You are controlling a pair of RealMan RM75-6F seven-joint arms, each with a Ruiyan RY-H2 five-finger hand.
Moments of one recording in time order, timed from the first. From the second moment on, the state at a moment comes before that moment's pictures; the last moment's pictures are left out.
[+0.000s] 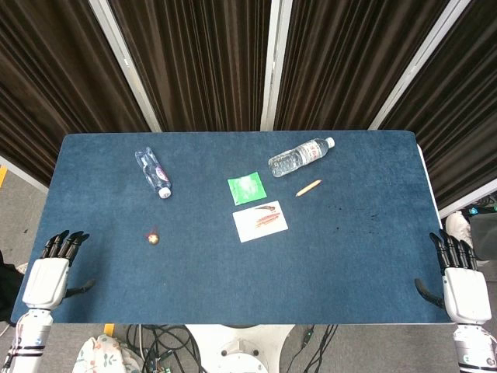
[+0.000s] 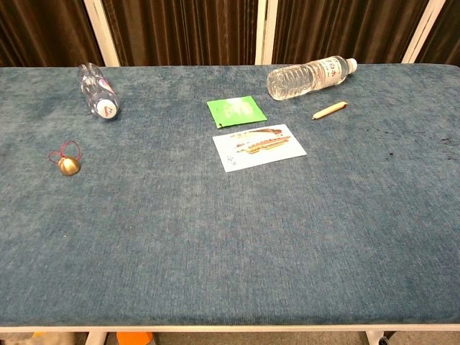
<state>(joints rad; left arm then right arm) -0.09 -1.30 -0.01 -1.54 1.50 1.46 0.06 0.01 -1.19 0.06 -1.61 -1.50 1.53 -0.04</state>
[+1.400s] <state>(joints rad) -0.41 -1.43 -0.13 -1.44 1.37 1.06 -0.03 0.01 -1.16 0.06 -1.60 -1.50 1.52 -0.04</state>
